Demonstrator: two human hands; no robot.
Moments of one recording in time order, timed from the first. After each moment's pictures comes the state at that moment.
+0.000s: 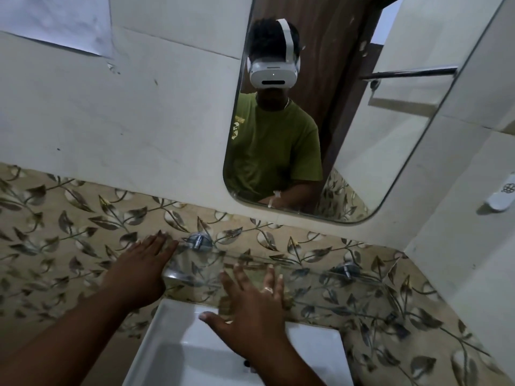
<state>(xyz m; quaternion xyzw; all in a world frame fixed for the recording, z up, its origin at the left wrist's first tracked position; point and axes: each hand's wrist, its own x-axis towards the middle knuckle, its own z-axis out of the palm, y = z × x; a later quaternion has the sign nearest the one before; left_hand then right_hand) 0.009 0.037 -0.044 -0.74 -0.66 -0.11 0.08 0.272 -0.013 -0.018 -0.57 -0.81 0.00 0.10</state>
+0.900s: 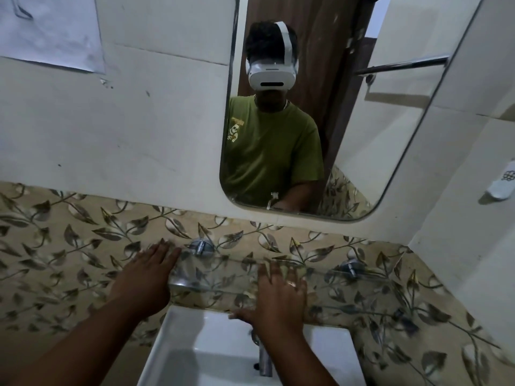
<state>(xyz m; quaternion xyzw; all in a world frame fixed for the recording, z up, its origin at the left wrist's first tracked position) 0.014 0.037 -0.045 -0.72 -0.68 -0.09 0.08 0.296 0.017 -0.022 -0.68 -0.73 -0.02 0.04</state>
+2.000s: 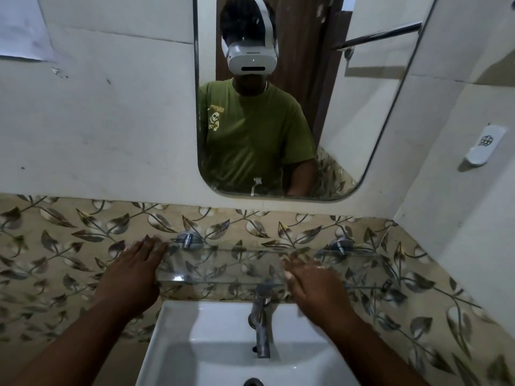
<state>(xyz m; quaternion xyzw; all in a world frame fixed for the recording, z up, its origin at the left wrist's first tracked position) 0.014 0.037 -0.041 -0.73 -0.67 -0.08 0.08 0.396 0.012 -0.020 -0.63 -0.77 0.03 0.14</state>
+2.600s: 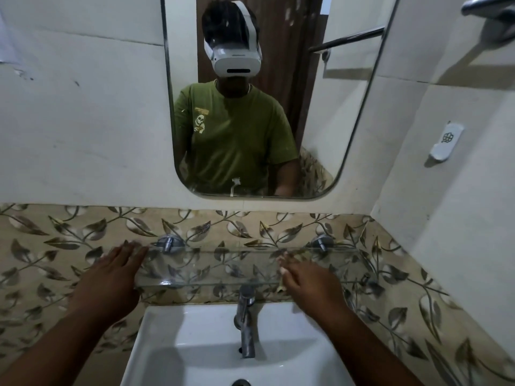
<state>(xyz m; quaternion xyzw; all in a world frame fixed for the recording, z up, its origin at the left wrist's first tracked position) 0.019 0.033 -0.035 -0.75 -0.65 -0.08 0.09 0.417 0.002 -0.007 -0.65 -0.73 0.02 0.19</state>
